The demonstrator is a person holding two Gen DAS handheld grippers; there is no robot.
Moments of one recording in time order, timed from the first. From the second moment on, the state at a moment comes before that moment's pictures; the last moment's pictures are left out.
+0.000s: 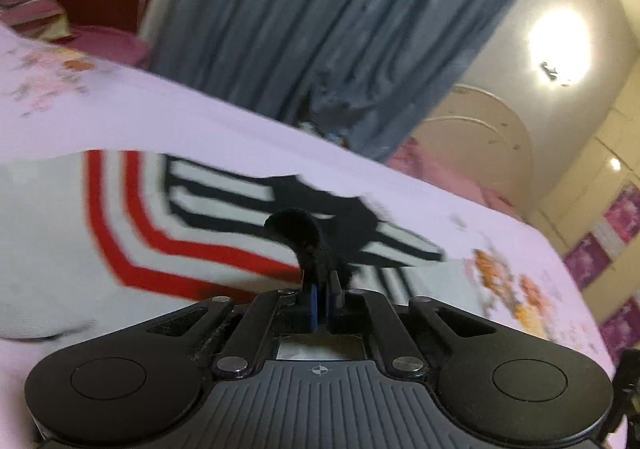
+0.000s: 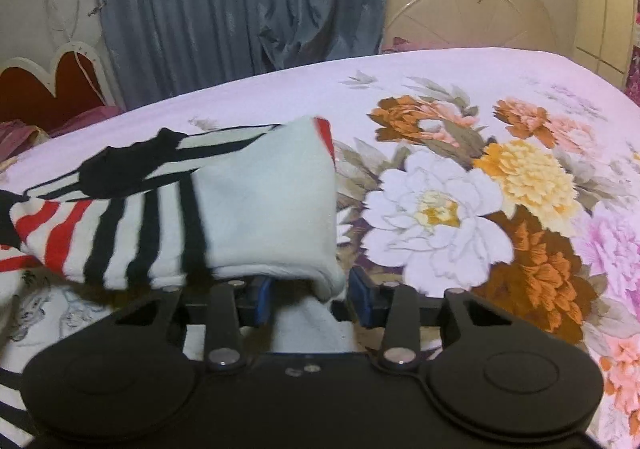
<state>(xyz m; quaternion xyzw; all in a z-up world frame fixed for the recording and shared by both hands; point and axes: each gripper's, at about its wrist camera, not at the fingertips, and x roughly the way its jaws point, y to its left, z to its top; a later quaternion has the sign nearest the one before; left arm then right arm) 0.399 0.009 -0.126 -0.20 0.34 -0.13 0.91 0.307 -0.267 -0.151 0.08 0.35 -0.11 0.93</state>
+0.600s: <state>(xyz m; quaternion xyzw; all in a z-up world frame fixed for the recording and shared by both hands) 0.382 0.029 -0.149 -0.10 0.35 -0.03 0.93 0.266 -0.293 -0.143 0.10 0.37 -0.10 0.92</state>
